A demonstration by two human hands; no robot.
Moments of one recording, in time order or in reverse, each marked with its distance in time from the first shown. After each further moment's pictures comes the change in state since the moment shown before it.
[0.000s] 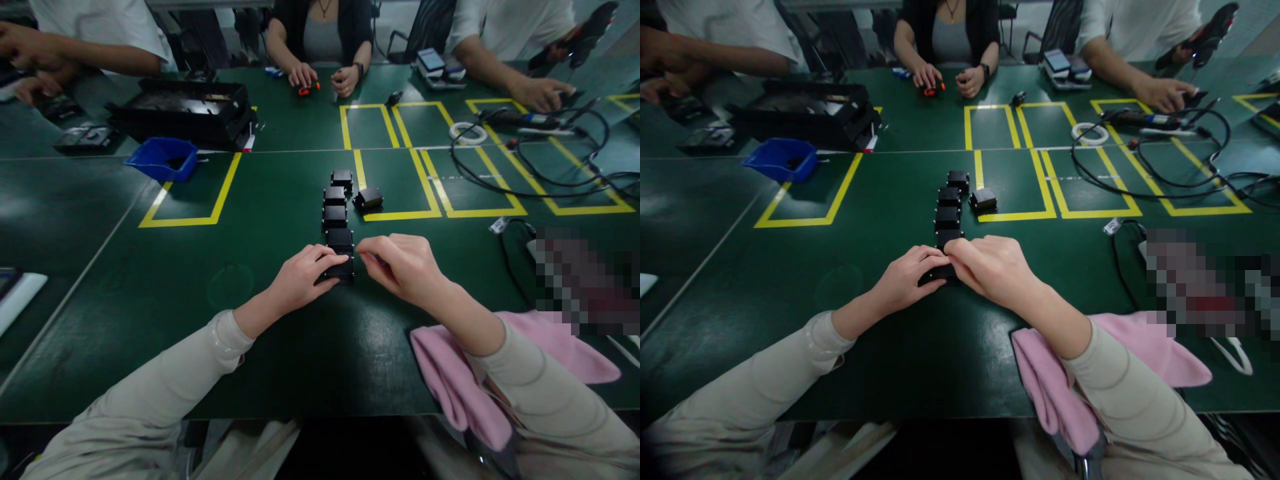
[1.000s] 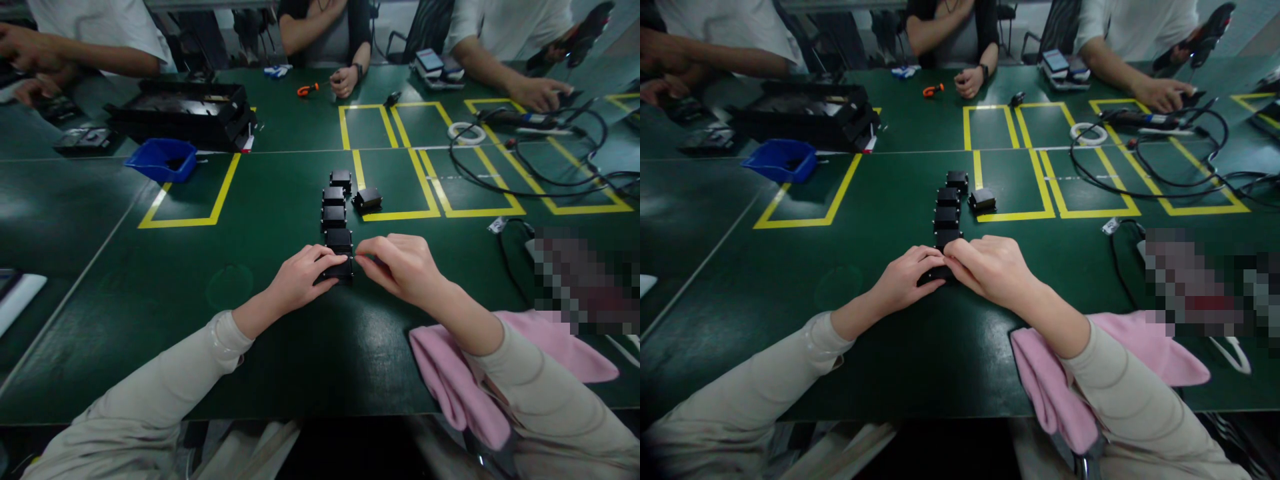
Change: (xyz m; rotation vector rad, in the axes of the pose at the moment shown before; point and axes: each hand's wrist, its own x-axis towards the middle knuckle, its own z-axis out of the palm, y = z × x) left_hand 0.000 -0.001 0.000 -0.004 -0.002 0.001; right_hand -0.001 0.000 0.002 0.018 0.001 0.009
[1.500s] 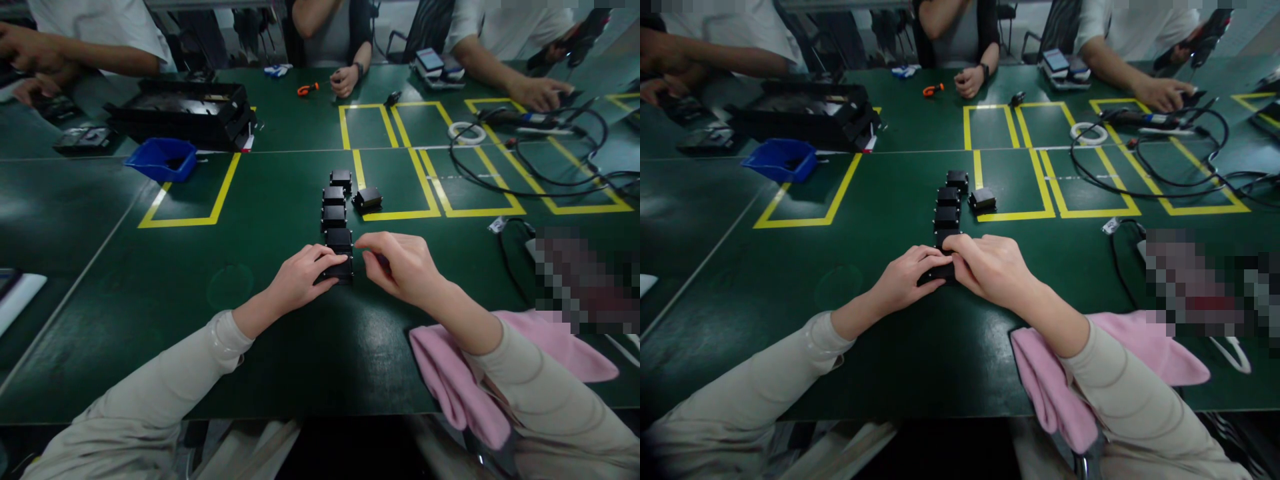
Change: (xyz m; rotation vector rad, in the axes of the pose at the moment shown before) left_hand 0.000 0.001 0.000 -0.001 0.002 -0.003; right_hand -0.002 0.000 0.002 0.049 0.024 0.055
